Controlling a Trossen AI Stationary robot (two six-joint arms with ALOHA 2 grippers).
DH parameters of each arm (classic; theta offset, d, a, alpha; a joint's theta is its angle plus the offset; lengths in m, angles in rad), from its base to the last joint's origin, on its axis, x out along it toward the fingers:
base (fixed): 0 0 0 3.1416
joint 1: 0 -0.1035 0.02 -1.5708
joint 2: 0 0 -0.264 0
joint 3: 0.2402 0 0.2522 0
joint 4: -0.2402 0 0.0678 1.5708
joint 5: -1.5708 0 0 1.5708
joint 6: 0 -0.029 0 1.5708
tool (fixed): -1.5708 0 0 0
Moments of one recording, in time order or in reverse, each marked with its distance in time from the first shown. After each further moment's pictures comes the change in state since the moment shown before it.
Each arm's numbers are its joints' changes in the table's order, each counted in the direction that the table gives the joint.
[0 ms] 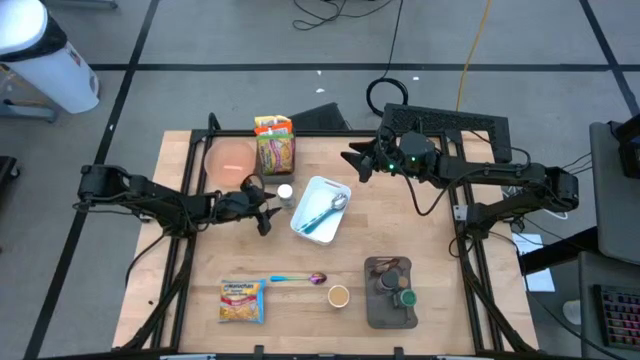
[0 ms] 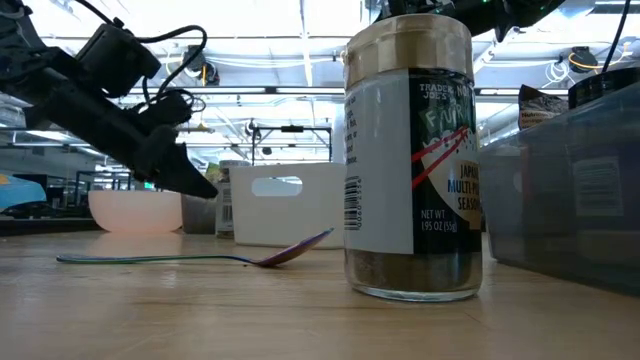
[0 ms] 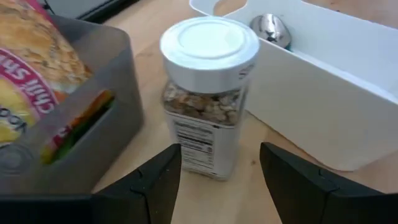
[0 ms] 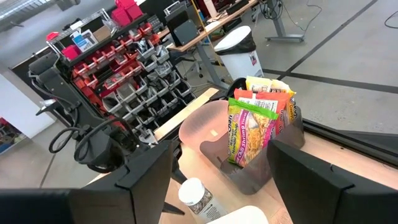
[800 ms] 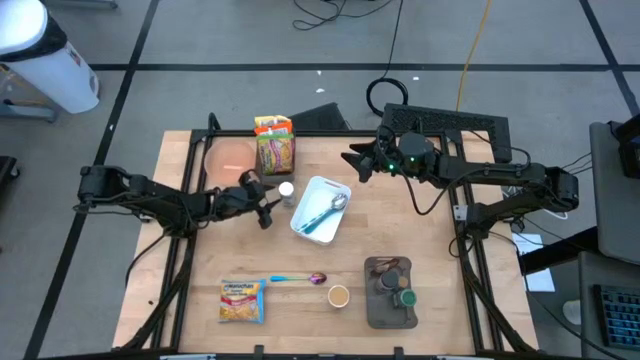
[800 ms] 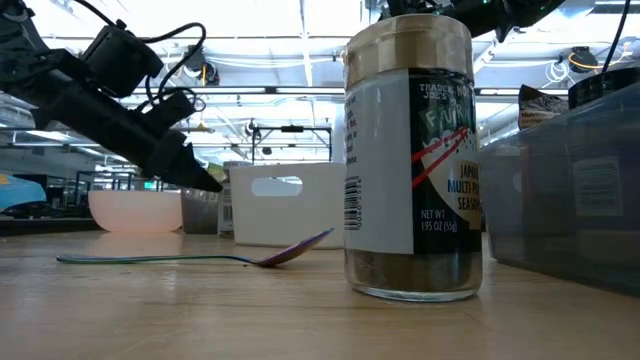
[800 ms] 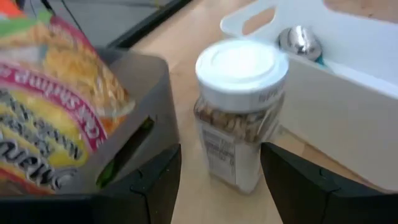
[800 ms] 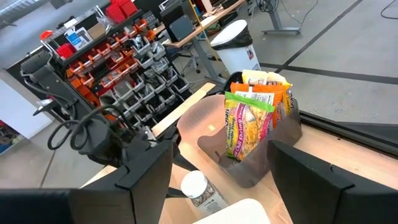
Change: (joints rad) left arm -0.052 0.000 0.000 0.046 -0.050 -0.111; right arm 0.000 0.000 0.000 -0.026 0.004 -0.026
